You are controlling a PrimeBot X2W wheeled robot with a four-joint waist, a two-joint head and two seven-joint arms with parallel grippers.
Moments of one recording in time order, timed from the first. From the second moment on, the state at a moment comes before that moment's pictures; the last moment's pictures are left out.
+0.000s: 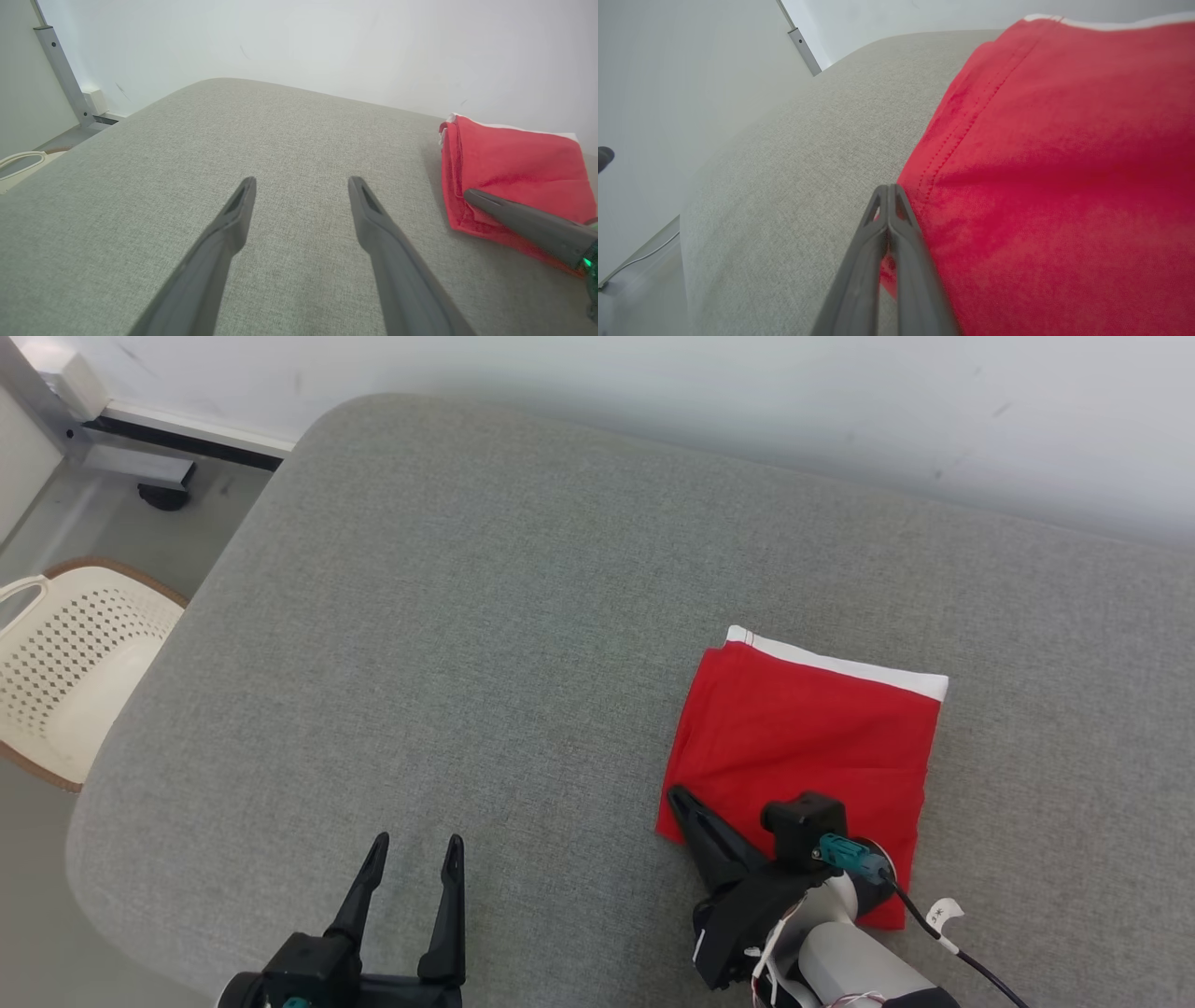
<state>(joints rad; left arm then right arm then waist) -0.08 0.05 -0.20 0.22 -0.25 -0.06 -0.26 -0.51 -0.07 0.61 0.78 0.49 0.13 -0.26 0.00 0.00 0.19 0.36</state>
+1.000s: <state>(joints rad) 0.00 0.05 -0.06 0.21 -0.18 -0.08 -0.26 -0.09 -0.14 -0.02 0.23 0.34 0.13 -0.26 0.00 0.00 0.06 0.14</state>
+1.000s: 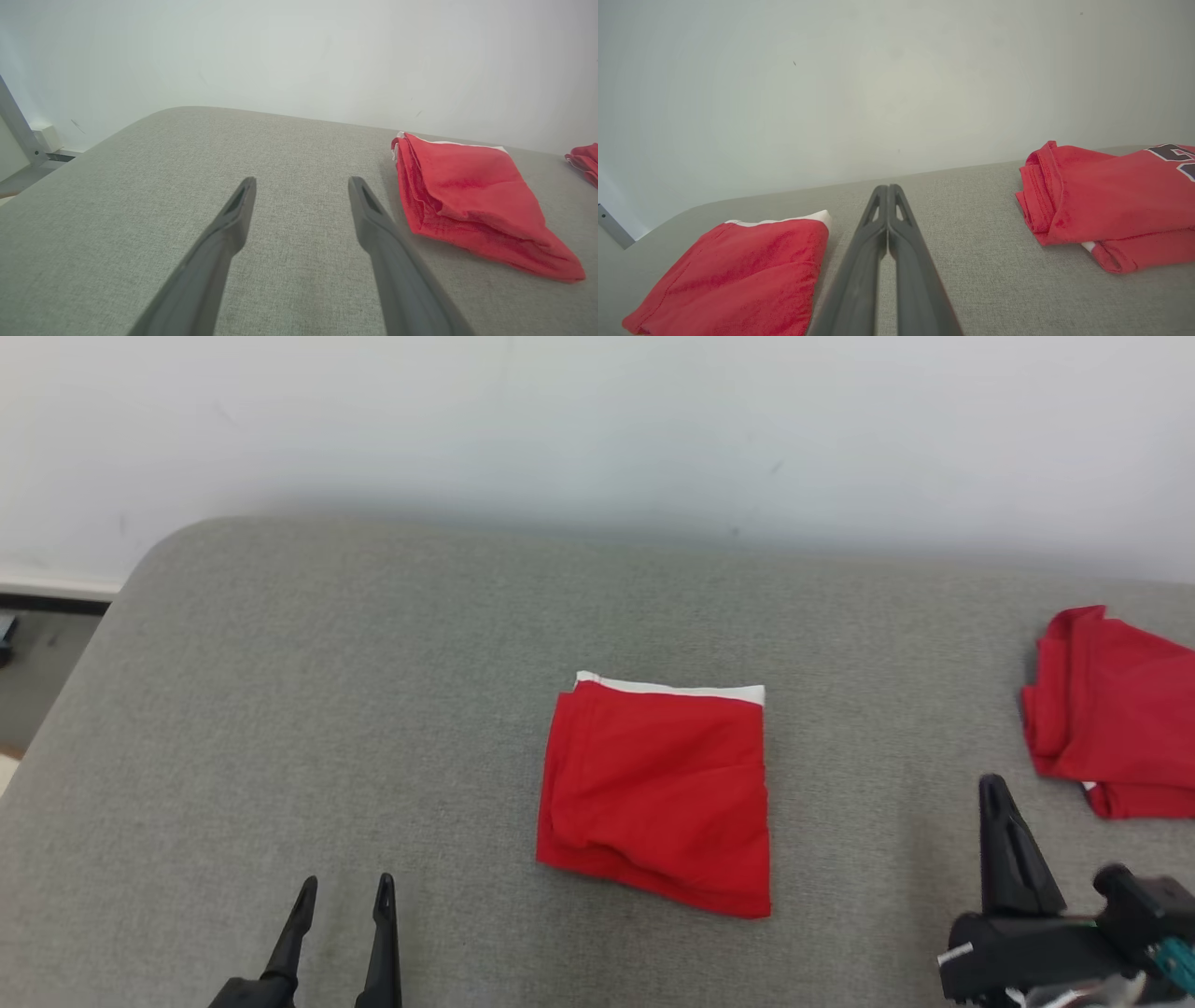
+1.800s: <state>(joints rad) 0.08 0.05 -0.01 0.16 -0.14 -0.11 -0.26 0.12 -0.05 -0.03 0.16 0.25 0.13 -0.26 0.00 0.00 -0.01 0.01</state>
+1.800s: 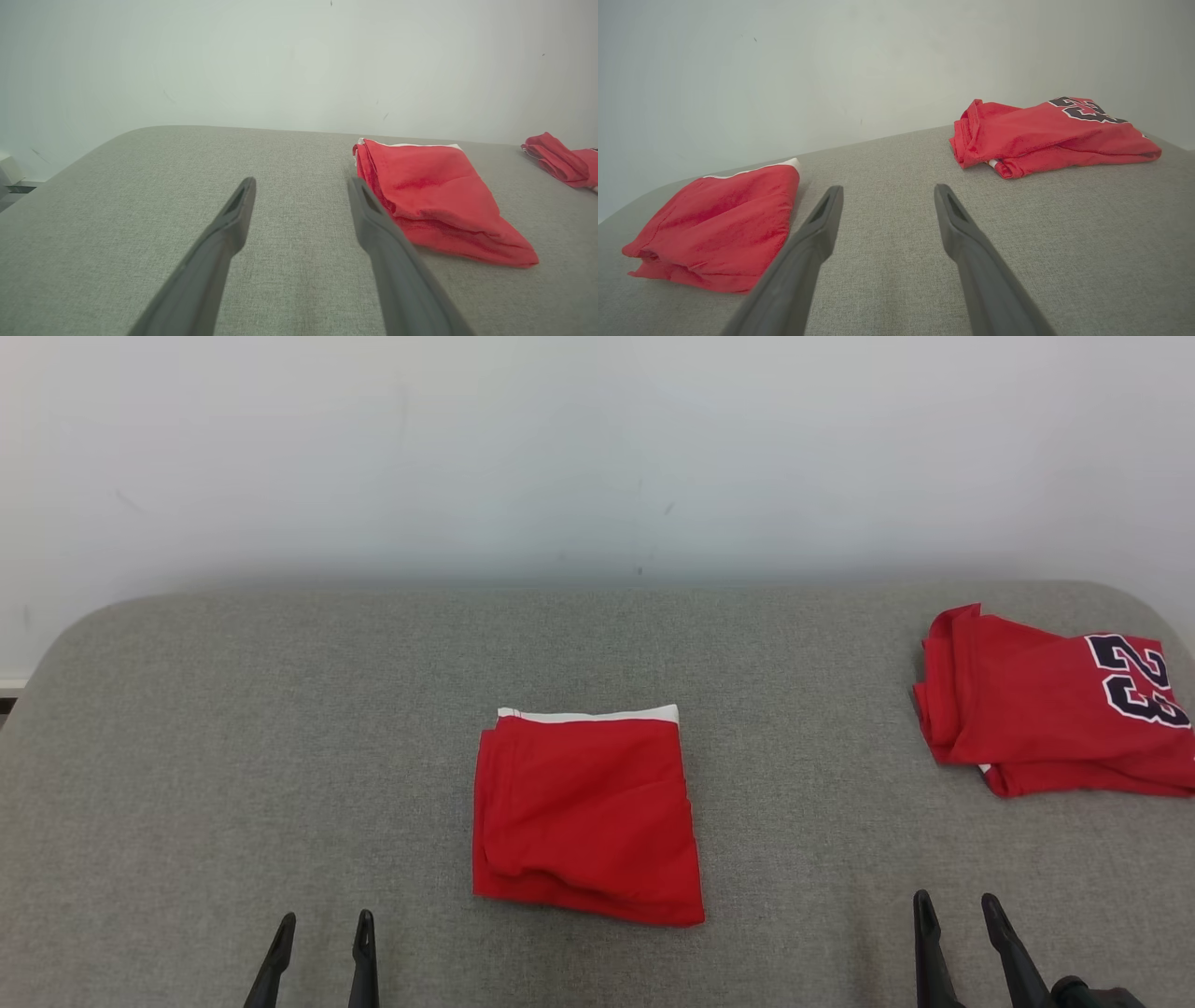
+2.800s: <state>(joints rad) 0.10 0.05 -0.02 0.15 -0.13 -0.10 -0.26 0.12 -0.05 -0.03 0.19 0.25 0.13 -0.26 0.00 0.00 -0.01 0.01</state>
